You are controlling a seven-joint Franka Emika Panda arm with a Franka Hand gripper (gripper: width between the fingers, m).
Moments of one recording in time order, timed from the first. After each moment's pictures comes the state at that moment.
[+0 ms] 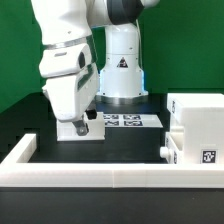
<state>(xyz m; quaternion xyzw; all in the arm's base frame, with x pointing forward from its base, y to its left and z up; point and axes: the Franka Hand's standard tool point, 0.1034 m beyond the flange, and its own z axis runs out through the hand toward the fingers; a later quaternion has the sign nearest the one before) 0.511 -0.101 0.047 -0.80 -0.60 -0.03 0.10</state>
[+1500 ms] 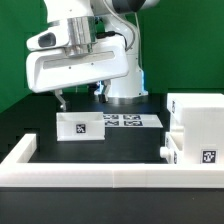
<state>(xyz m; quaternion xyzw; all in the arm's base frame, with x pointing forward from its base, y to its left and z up) 0.475 -0.108 0.077 -0.98 -0.18 -0.04 0.06</state>
